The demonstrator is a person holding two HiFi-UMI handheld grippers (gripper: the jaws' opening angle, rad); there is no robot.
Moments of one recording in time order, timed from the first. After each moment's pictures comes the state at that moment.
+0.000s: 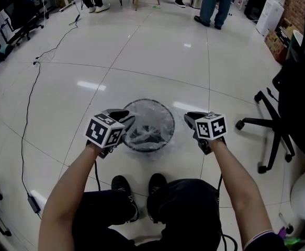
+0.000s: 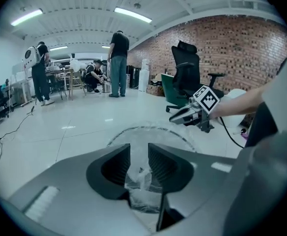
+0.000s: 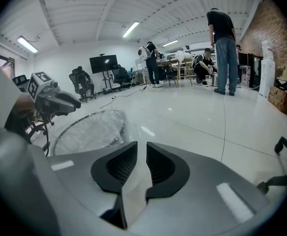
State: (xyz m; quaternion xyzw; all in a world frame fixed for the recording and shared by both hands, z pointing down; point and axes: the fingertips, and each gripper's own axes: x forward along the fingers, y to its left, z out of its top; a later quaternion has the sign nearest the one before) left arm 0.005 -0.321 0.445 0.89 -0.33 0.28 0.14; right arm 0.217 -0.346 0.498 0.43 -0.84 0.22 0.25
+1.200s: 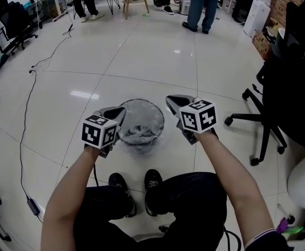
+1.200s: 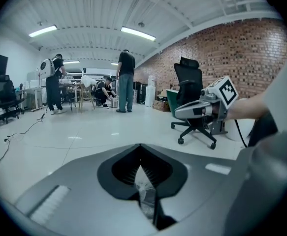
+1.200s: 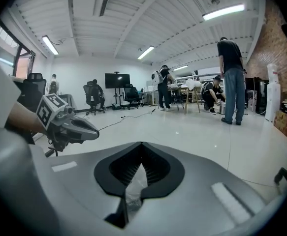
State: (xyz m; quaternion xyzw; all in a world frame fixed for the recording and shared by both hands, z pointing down) left arm 0.009 -0.299 0.386 0.89 -0.39 0.18 0.11; right arm 0.157 -0.314 0.355 0.42 -0.88 0.11 0.17
